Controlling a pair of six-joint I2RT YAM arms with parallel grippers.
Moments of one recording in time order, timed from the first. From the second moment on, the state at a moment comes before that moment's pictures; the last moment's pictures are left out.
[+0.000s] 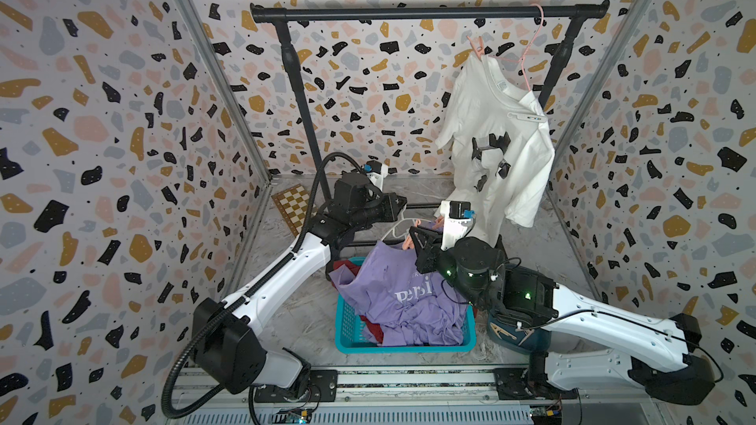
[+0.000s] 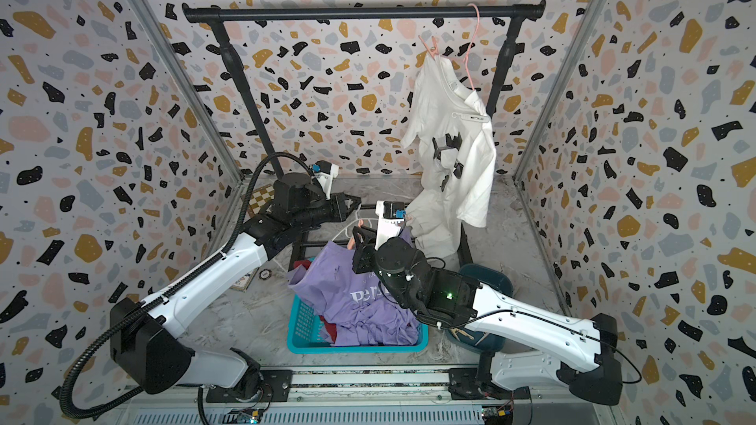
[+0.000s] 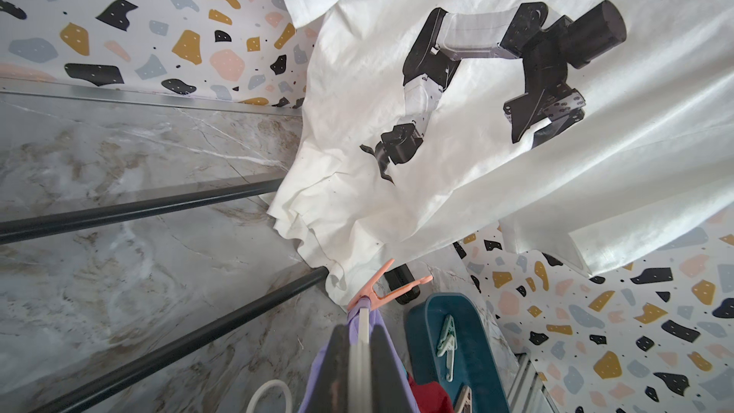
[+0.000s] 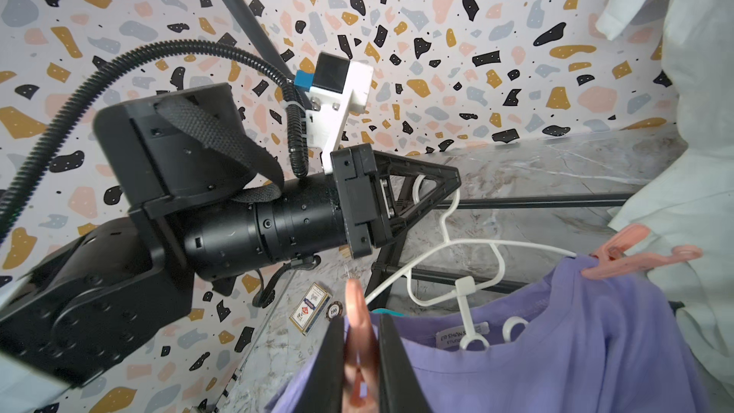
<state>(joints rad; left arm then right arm) -0.54 1.41 1.27 -0.22 0.28 -0.55 1.24 1.19 1.21 -0.23 0.62 0.66</state>
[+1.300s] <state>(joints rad) -0.65 1.39 1.24 -0.15 0.04 -0.51 1.35 1.37 1.19 -0.14 0.95 0.98</state>
